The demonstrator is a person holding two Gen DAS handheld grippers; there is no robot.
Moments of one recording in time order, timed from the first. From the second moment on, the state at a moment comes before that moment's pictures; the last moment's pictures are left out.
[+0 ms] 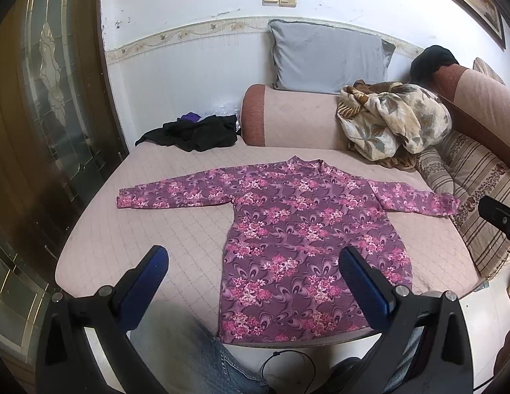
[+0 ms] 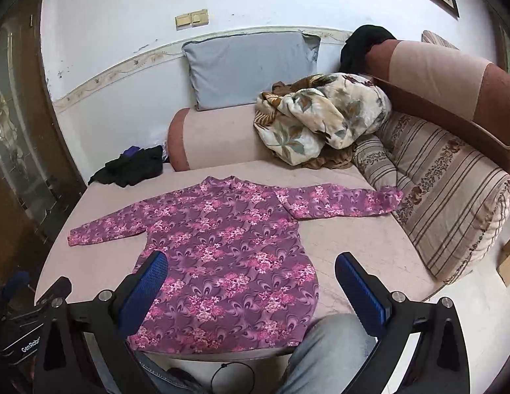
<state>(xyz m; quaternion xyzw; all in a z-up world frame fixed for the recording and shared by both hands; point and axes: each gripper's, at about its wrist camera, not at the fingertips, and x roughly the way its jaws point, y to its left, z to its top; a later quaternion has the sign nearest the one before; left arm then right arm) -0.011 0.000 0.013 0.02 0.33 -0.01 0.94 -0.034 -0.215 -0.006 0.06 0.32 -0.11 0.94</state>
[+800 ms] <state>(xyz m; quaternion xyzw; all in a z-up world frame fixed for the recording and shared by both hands) -0.016 0.006 0.017 0.02 0.33 0.00 0.94 -0.050 -0.204 0.000 0.06 0.31 -0.08 0.95</state>
